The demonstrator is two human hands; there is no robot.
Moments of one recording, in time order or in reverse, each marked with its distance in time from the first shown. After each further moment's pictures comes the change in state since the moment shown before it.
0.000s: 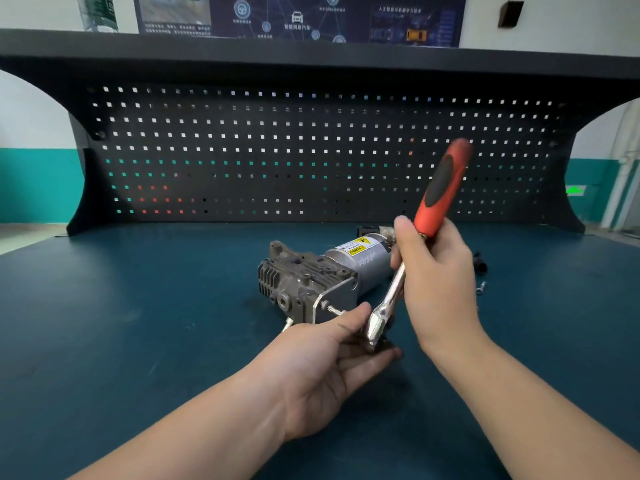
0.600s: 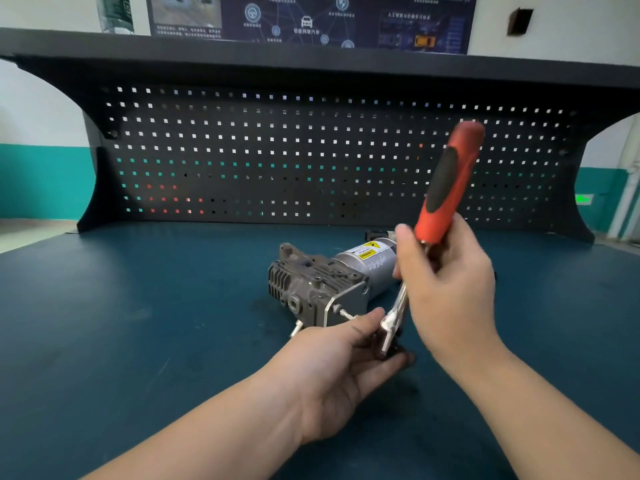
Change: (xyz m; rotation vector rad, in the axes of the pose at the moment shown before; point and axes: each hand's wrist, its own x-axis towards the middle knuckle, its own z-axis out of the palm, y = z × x) left_hand 0.003 0.000 -0.001 -0.016 0.004 -0.004; right_hand -0.006 -0.007 -0.001 -0.148 -0.045 -0.297
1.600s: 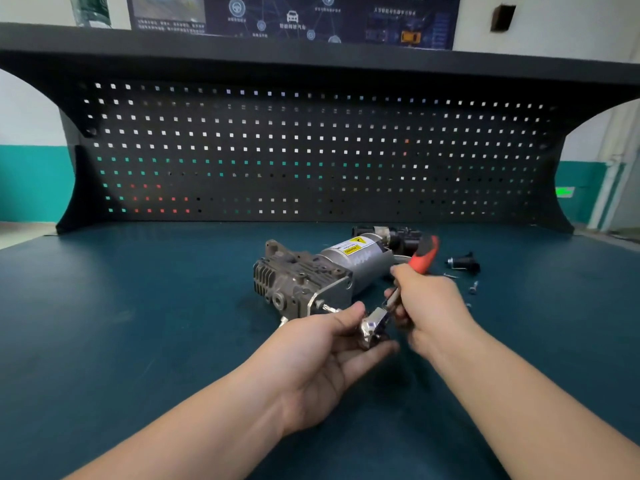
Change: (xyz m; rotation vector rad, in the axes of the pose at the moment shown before) left_hand 0.001 0.002 0.002 -0.016 -0.046 -0.007; right_hand 0.003 0.036 0.004 0.185 0.138 0.978
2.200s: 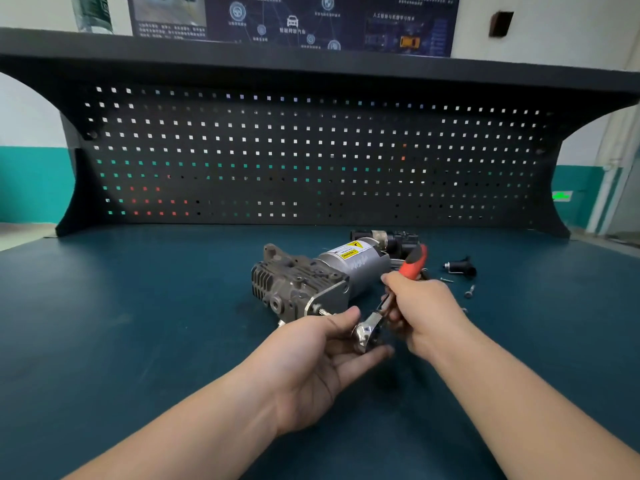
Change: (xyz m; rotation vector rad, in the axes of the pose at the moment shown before) left_hand -0.001 0.002 -0.001 0.007 -0.002 -0.020; right_hand 0.001 -0.001 -0.003 -0.094 -0.072 0.006
